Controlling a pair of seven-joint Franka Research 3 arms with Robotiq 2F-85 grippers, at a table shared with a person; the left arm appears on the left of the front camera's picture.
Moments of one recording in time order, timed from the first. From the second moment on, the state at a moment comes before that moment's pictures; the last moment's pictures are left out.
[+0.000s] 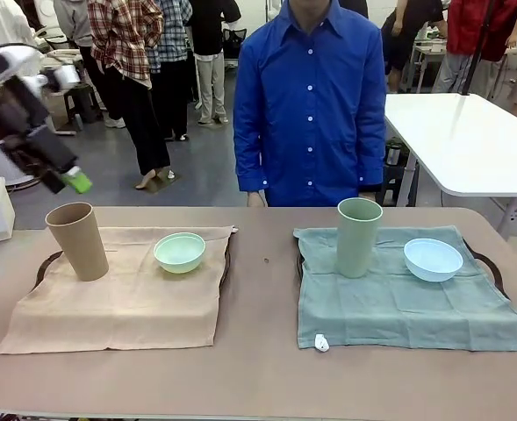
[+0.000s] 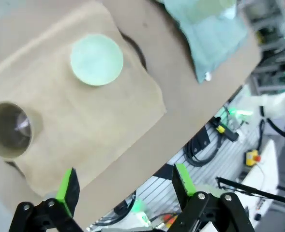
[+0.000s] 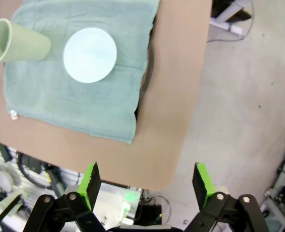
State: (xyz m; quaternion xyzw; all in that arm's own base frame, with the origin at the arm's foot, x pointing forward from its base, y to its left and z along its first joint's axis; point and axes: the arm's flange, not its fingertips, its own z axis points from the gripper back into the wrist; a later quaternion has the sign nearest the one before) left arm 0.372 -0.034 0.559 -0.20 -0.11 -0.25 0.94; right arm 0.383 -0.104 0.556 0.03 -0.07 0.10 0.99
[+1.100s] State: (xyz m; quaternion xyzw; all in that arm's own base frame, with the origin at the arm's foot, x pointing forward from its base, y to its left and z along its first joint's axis) left arm 0.290 0.169 0.478 -0.55 -0.23 0.13 0.79; right arm 0.376 -0.274 0.506 0.45 0.08 -0.14 0.88
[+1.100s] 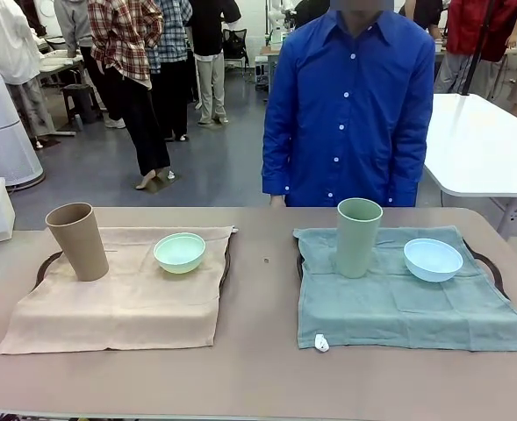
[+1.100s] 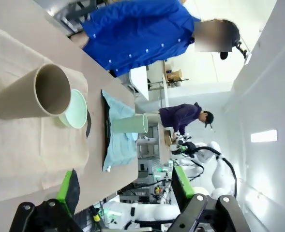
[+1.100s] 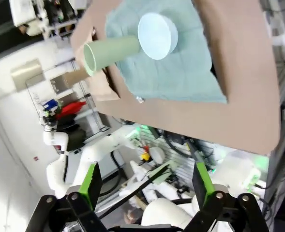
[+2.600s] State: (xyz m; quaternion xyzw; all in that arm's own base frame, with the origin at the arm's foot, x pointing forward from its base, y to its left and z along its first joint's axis) left arm 0.249 0.153 0.466 -0.53 -0.14 -0.08 0.83; right arm 0.338 -0.301 0.485 0.47 0.07 -0.30 0.83
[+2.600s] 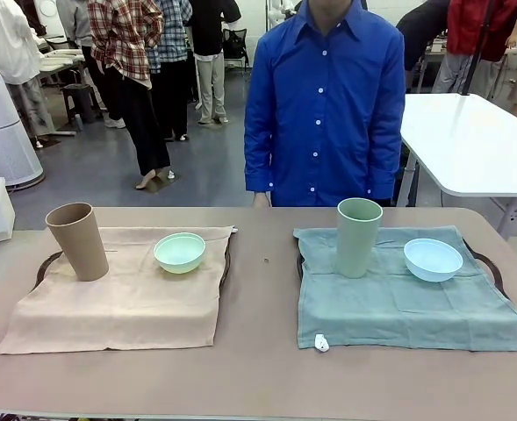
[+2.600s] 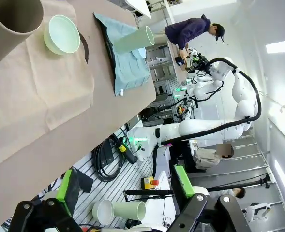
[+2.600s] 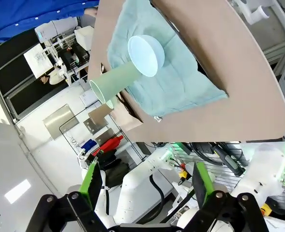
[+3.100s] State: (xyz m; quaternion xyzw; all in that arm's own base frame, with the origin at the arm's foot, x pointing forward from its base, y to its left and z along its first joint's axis) left arm 0.249 0.153 0.466 -0.53 -0.14 -0.08 0.83; right arm 0.337 -0.302 0.484 0.47 0.07 -0.31 0.82
